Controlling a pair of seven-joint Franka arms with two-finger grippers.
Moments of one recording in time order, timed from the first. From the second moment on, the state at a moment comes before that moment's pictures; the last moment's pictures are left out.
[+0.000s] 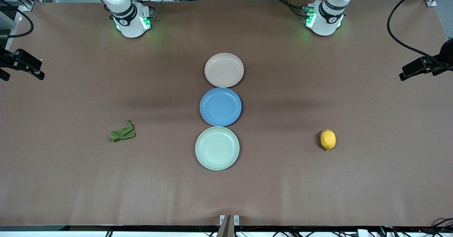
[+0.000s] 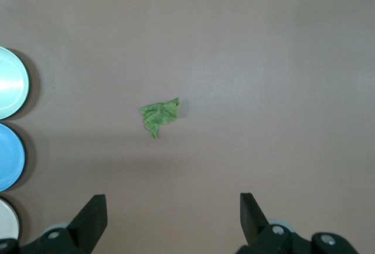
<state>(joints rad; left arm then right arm) 0.16 0.08 -0.17 -1.43 0.02 1.45 -0.16 0.02 -0.02 -0.05 -1.54 -0.02 1.60 -0.06</state>
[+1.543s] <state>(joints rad) 0.11 0.11 -0.19 -1.43 0.04 1.53 -0.16 0.02 -0.02 -0.05 -1.54 -0.02 1.61 -0.06</state>
